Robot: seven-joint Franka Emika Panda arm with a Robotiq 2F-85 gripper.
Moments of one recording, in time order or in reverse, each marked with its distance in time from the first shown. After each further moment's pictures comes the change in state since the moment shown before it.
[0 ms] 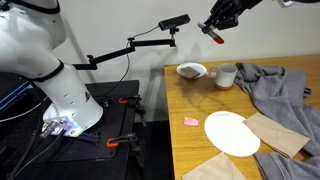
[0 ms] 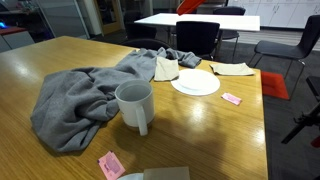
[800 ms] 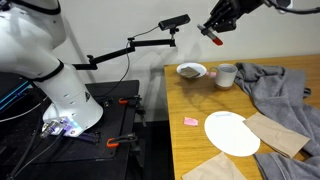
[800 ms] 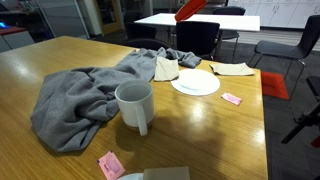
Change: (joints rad) arm -0.005 0.020 -0.001 -0.002 0.032 0.002 0.003
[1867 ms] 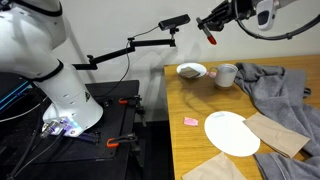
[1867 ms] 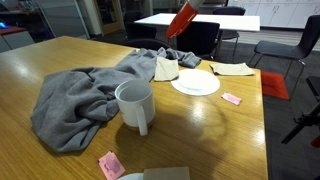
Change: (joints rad) arm -0.021 0.053 -0.010 -0.044 0.303 0.000 0.287
